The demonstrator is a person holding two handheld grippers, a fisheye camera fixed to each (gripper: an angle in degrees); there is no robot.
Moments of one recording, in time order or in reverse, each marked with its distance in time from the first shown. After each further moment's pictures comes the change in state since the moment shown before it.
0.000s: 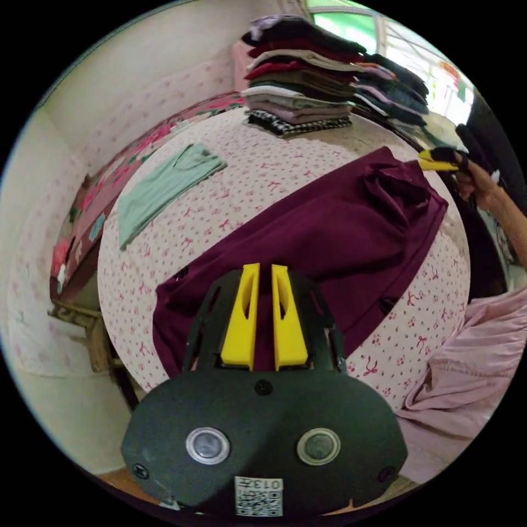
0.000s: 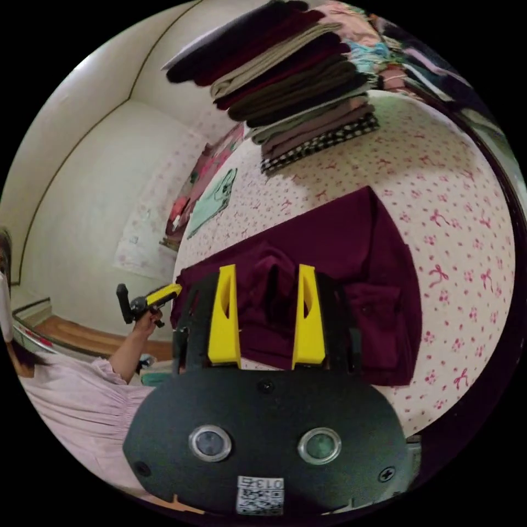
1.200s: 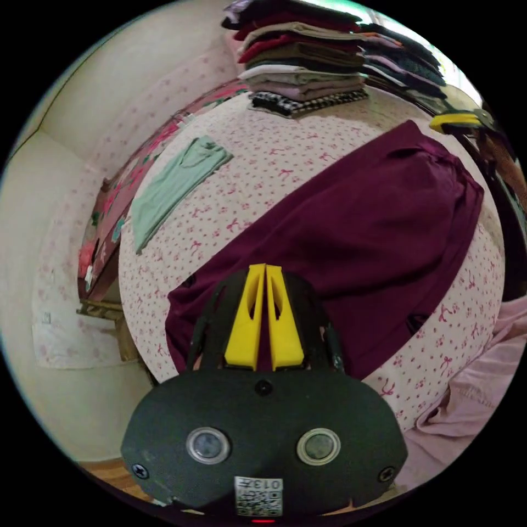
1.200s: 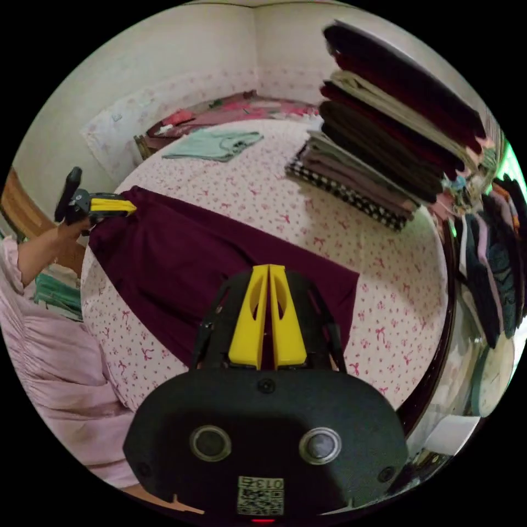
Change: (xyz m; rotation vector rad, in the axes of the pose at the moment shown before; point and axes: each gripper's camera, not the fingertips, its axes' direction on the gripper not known) left arm -0.003 0.011 0.020 -0.105 -0.166 -0.012; right arm -0.205 -0.036 0.170 -0.090 0.428 -0.622
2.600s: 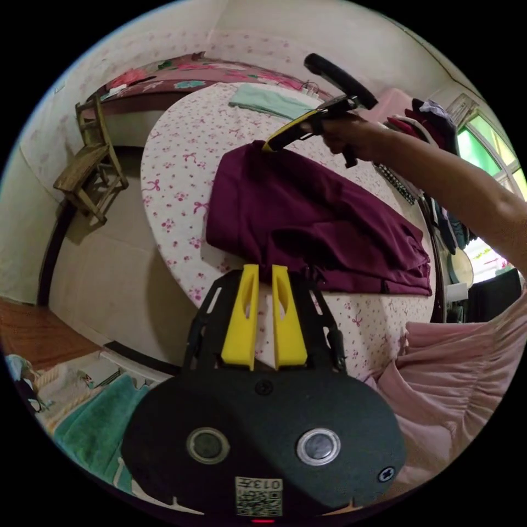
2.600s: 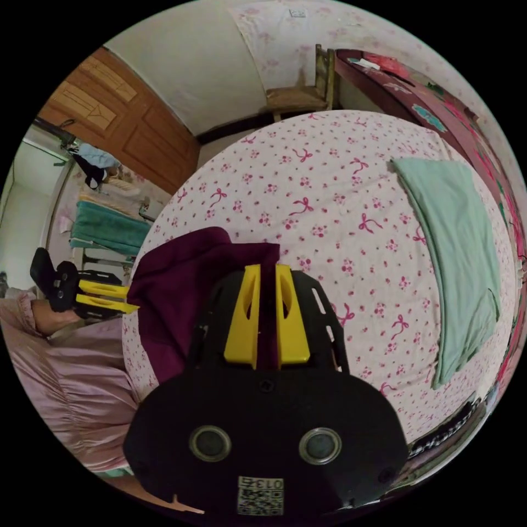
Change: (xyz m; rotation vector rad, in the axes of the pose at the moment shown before) left arm -0.119 0.277 0.004 0.016 0.416 -0.740; right arm -0.434 -0.381 0.291 -0.411 -0.408 -0.723
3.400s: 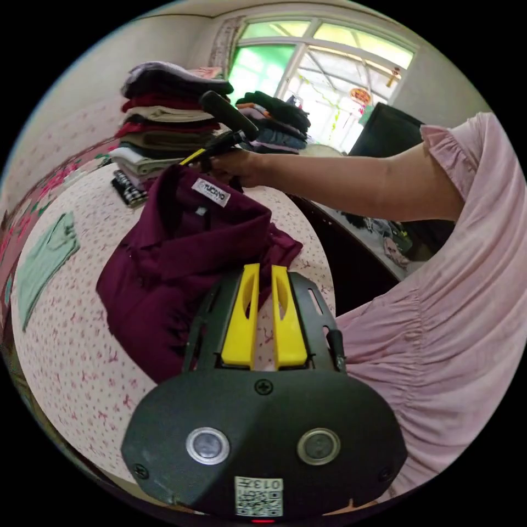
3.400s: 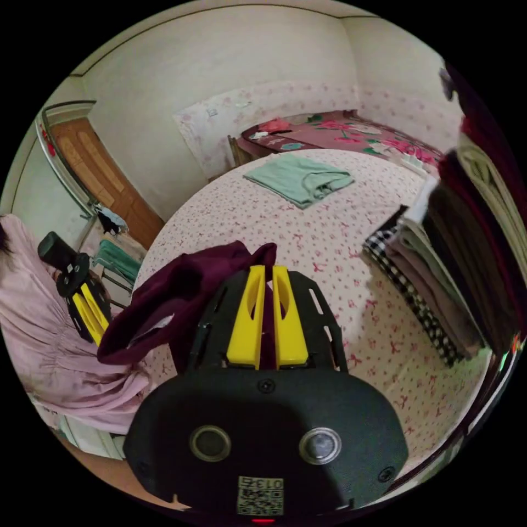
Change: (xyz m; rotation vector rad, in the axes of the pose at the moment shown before) left arm 0.374 0.007 0.050 0.006 0.400 0.912; right arm 0.075 0.539 -0.162 0.508 0.087 0.348
